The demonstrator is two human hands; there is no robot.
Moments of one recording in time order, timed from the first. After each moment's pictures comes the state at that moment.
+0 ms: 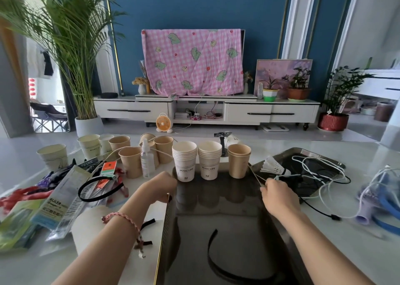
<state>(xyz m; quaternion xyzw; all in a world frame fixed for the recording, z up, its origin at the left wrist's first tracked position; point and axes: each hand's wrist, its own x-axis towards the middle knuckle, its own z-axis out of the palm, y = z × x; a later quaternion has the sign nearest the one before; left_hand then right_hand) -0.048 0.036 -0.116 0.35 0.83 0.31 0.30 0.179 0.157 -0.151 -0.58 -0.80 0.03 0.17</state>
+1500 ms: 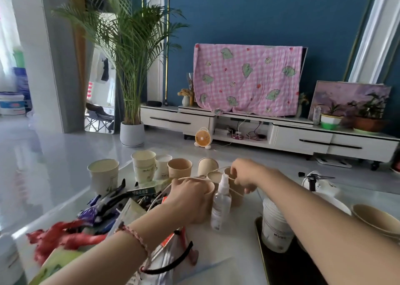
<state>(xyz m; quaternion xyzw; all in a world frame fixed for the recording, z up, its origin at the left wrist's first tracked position) -0.225 0.035 -0.110 0.57 0.81 0.13 -0.02 -0.150 0.189 -0.073 -0.37 -0.92 0.09 -0.03</state>
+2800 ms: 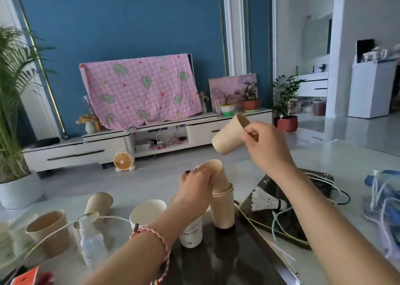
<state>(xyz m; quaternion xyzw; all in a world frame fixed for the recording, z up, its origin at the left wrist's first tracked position) -0.017 0.200 -0.075 0.69 0.69 0.24 -0.03 0.135 0.250 -0.024 -0.43 -0.72 0.03 0.55</state>
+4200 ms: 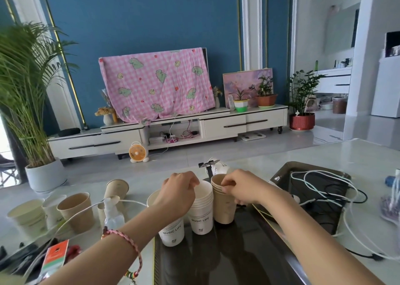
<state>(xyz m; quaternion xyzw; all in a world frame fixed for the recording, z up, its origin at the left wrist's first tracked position) -0.068 0.156 -0.083 0.63 0.73 0.27 0.02 0.094 0.229 -0.080 -0.43 -0.85 0.26 0.16</state>
